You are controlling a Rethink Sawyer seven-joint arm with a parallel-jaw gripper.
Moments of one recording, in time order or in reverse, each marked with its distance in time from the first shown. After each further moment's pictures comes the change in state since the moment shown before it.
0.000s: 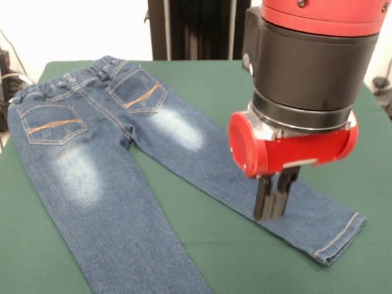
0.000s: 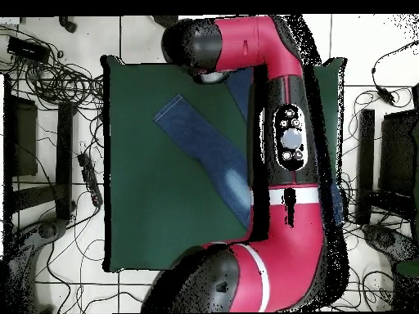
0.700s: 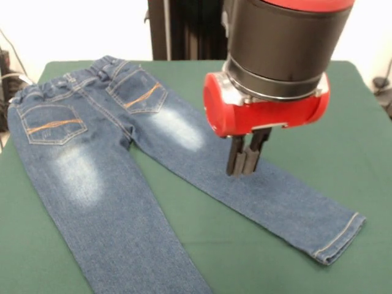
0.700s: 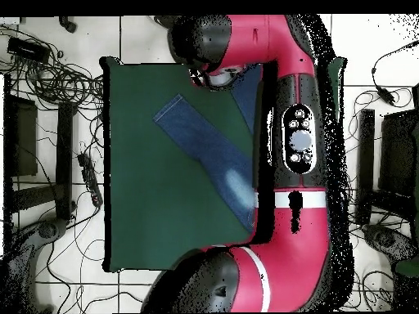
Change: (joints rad) arm -0.010 -0.017 -0.033 -0.028 0.041 0.185 0.000
